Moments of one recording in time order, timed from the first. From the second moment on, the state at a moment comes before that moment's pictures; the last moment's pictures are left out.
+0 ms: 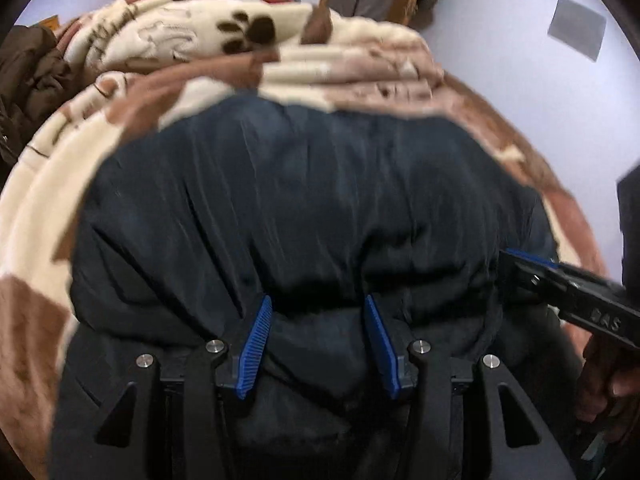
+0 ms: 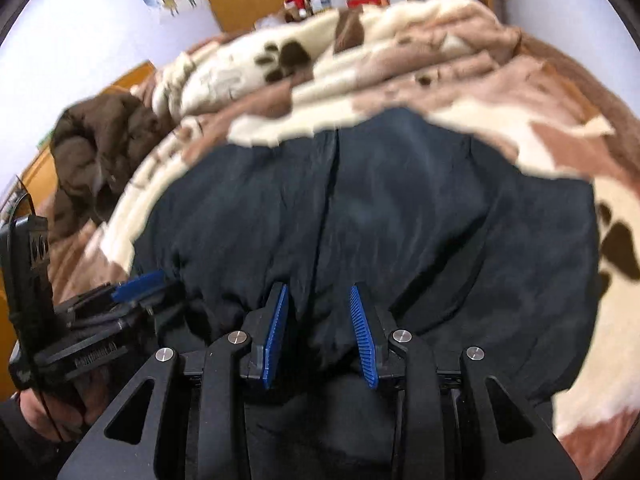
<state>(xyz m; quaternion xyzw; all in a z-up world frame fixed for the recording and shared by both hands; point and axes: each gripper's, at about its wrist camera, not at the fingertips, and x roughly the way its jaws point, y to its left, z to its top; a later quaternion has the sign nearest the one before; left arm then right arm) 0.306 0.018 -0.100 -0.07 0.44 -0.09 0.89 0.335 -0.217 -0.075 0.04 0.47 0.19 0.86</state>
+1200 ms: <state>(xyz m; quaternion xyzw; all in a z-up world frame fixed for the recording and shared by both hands) 0.395 0.083 -0.081 -0.07 0.42 0.00 0.90 0.411 -0.270 -0.072 0.03 0.44 0.11 0.89</state>
